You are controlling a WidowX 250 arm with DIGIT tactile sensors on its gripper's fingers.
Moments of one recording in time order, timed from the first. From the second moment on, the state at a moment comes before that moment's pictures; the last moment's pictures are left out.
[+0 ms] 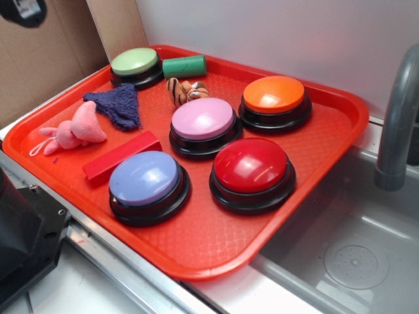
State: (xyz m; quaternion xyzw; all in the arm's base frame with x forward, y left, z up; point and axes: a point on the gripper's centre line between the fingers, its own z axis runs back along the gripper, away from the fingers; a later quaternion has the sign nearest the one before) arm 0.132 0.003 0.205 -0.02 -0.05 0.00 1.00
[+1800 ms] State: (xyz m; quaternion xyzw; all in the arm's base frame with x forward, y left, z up) arm 0.164 0.083 0.032 -0.01 -0.03 0.00 1.00
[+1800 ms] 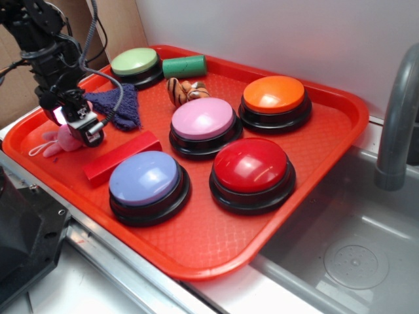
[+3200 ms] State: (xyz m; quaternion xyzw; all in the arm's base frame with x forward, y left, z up) arm 0.188 0.049 0.095 -0.02 -0.01 0.11 0.99
